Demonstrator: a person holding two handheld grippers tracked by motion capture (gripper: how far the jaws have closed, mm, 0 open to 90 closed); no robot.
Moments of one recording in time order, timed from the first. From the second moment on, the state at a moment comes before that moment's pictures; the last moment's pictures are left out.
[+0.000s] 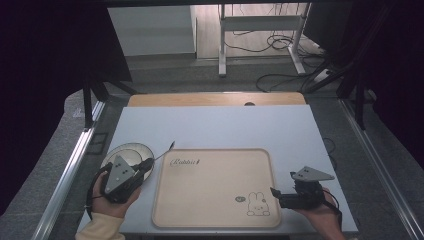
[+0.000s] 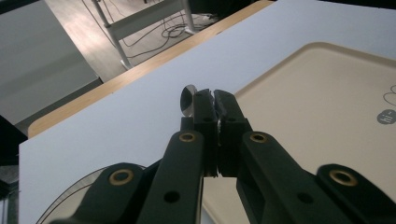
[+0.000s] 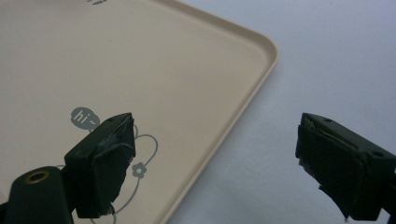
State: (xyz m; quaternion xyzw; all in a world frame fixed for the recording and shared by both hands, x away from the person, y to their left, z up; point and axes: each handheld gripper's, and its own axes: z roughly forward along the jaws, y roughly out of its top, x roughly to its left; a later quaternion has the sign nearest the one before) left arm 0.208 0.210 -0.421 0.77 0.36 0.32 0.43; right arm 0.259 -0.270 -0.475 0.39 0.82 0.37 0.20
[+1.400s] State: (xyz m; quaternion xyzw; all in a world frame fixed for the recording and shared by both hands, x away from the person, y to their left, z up) left arm 0.221 0.197 -0.459 0.80 0.36 0.30 0.38; right arm 0.260 -0.272 -0.477 0.39 0.82 0.37 0.19
